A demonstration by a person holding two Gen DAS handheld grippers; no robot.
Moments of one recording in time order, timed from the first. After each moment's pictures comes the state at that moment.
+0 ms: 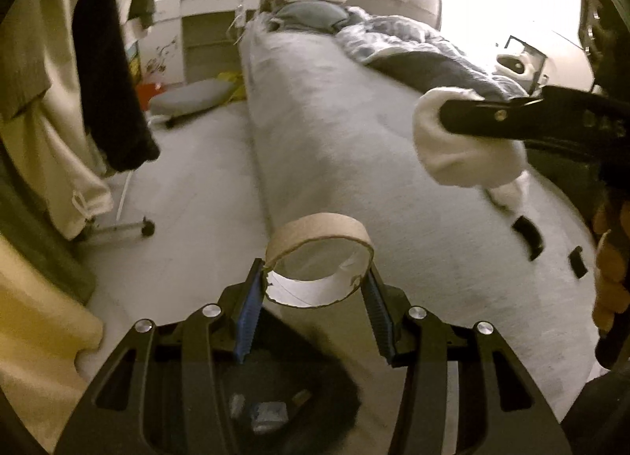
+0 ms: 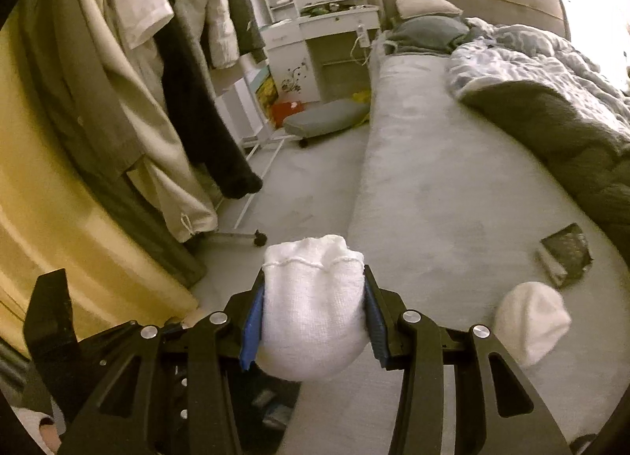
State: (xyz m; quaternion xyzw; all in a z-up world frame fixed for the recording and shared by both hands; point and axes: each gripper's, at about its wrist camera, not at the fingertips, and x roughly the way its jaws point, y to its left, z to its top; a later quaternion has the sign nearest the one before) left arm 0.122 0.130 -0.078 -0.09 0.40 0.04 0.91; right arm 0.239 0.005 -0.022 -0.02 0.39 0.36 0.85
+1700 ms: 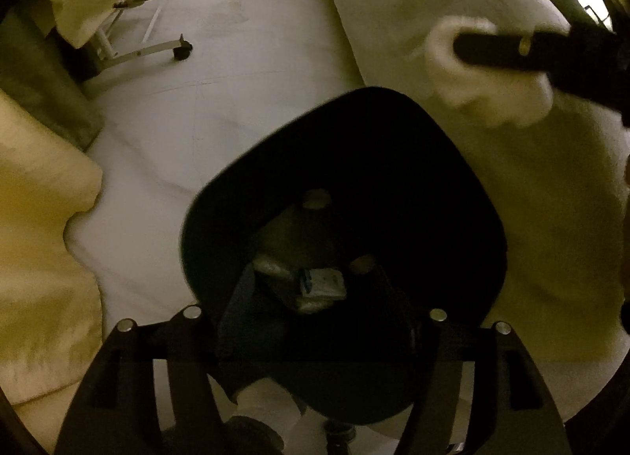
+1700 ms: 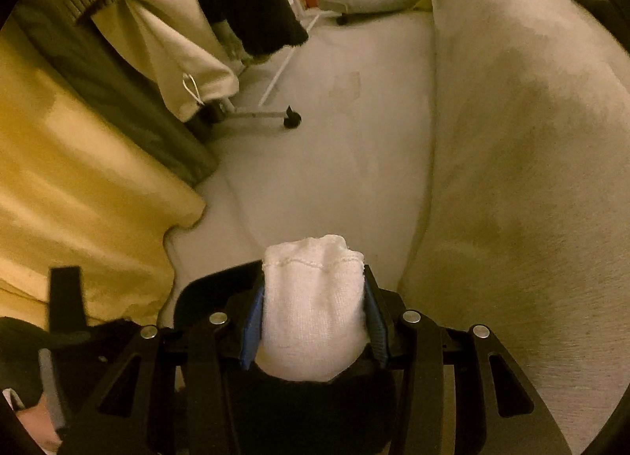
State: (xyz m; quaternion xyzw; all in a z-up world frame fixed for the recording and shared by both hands) left arm 0.056 0.240 -0.228 -0.17 0.61 0.06 0.77; right arm 0.221 0.158 -0.169 -0.10 0.55 0.38 0.74
